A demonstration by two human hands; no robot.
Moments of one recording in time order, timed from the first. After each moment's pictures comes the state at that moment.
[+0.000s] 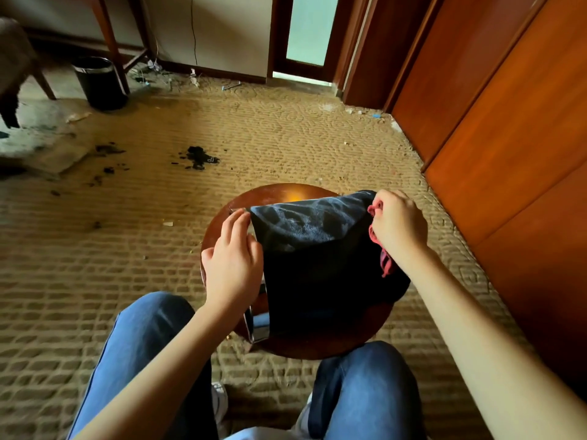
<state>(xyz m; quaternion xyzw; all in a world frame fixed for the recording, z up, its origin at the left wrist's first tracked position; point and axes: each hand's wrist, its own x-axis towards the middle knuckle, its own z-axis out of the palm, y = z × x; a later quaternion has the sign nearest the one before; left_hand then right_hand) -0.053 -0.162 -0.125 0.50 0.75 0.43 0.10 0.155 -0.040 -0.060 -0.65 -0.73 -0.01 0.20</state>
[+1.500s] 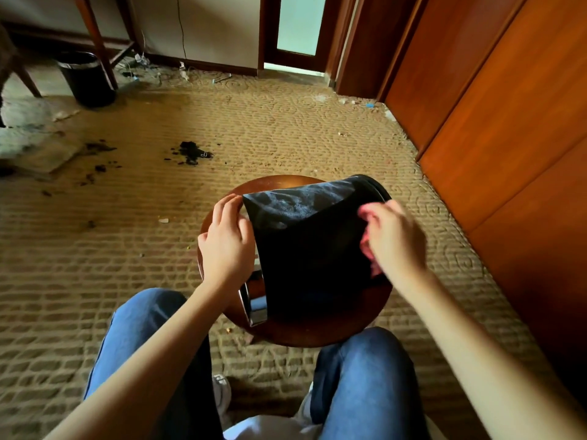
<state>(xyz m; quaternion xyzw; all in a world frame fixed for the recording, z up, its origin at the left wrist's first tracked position) -0.062 -0.145 -0.127 0.48 0.73 0.47 0.13 0.167 -0.082 -0.081 -0.60 -0.75 0.00 0.27</state>
